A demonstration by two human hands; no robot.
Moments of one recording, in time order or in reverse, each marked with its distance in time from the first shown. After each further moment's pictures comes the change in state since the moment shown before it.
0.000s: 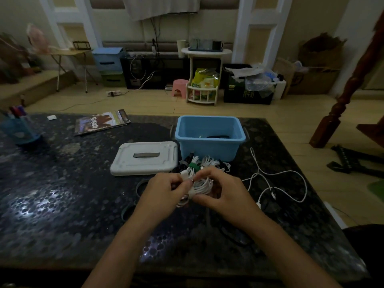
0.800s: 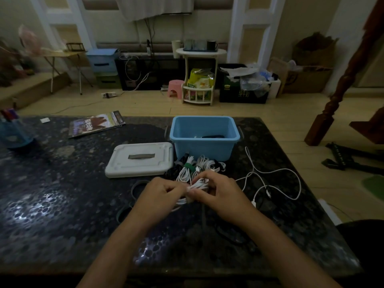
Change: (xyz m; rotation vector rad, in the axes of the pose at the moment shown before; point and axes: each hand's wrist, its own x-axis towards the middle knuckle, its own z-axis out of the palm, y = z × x) left_hand -0.007 0.005 0.001 -0.094 -0.123 -0.007; right_hand 0.007 0.022 0.002 -0.028 0.008 0.111
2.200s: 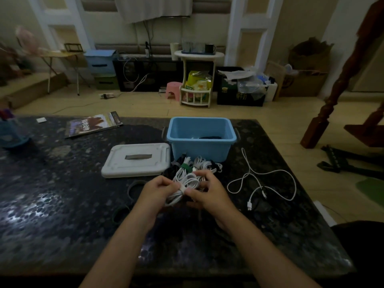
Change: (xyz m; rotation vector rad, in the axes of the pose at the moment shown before) left_hand 0.032 -0.042 0.026 -0.557 0.168 -0.363; right_hand 0.018 0.023 0.037 0.569 0.083 0.342
